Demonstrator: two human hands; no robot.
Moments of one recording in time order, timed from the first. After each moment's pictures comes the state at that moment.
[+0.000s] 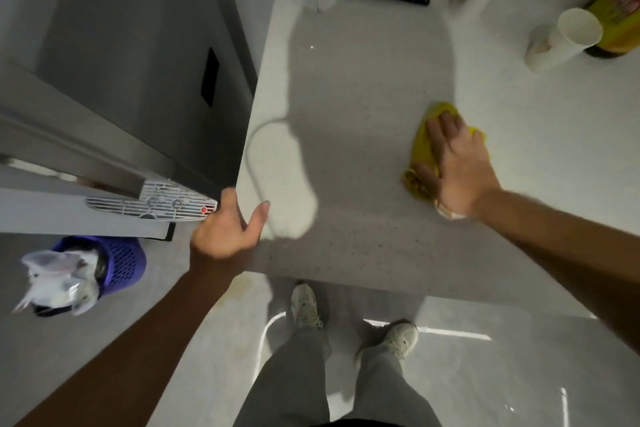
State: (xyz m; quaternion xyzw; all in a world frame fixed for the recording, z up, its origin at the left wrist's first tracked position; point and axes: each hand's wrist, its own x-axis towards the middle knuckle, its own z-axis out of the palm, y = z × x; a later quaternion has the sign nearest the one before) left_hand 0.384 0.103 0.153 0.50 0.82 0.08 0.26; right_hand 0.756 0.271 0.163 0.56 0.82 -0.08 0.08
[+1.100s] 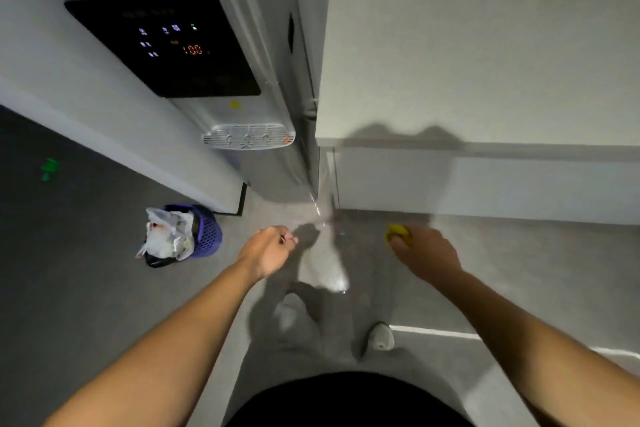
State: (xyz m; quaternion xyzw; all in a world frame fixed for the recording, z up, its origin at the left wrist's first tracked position) left_hand 0.304 -0.178 0.160 0.48 0.76 0.01 0.44; right_hand 0.621 -0.151 0.155 0.69 0.63 -0.35 0.01
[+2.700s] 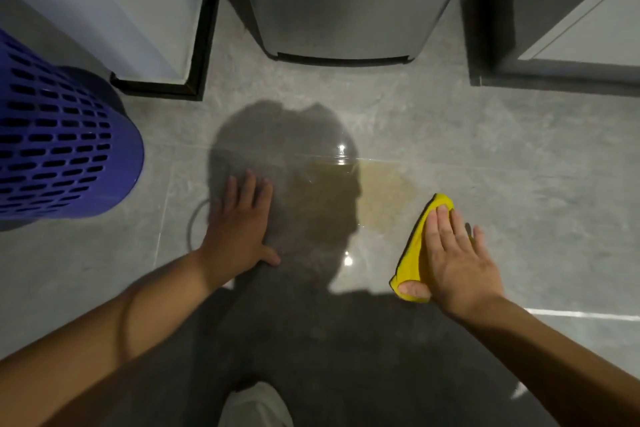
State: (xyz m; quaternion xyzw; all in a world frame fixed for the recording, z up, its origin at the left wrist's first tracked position) left_hand -0.010 -0.198 -0.653 0.68 0.67 -0.19 0.25; right_hand 0.343 -0.217 -0.640 0.58 0.72 -0.17 0.35
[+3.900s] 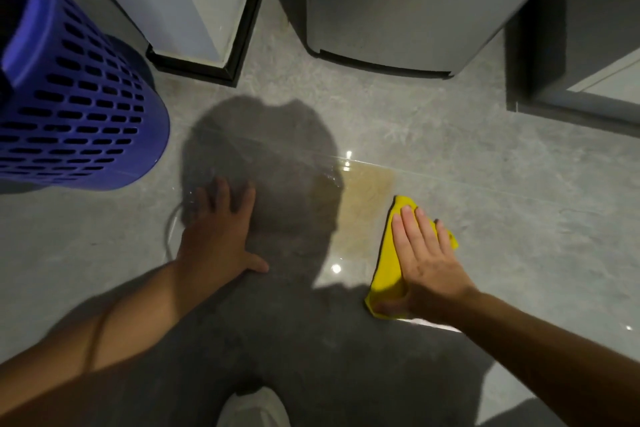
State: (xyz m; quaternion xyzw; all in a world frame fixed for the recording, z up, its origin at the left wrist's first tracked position) left_hand -0.047 -0.229 -0.631 0.61 0.73 -0.21 0.23; right_hand 0.302 -0.205 -0.683 0.43 0.87 -0.13 0.19
